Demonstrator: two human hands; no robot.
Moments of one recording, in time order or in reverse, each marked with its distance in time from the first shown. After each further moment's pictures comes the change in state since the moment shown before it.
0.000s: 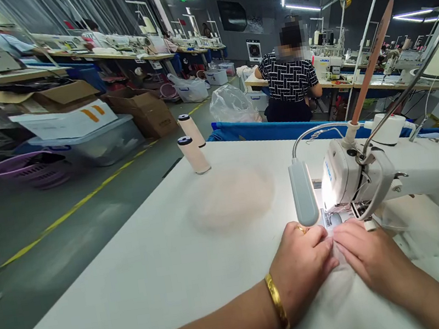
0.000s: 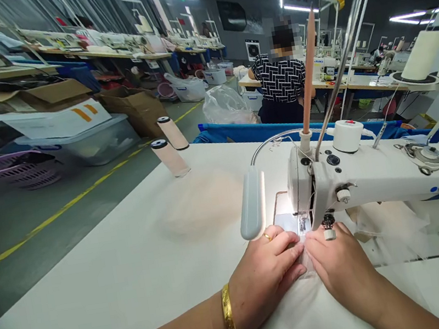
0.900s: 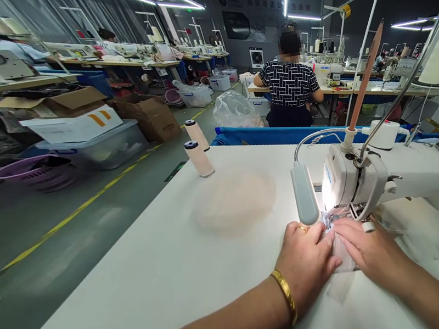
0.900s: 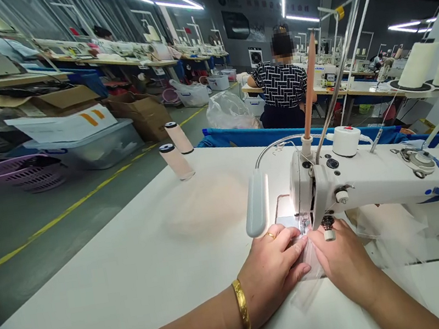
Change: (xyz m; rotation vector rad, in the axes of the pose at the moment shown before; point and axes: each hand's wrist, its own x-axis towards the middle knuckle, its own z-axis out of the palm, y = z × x) left_hand 0.007 0.005 0.004 0.096 -0.083 -0.113; right_hand -0.002 0.020 0.012 -0.160 0.025 0.049
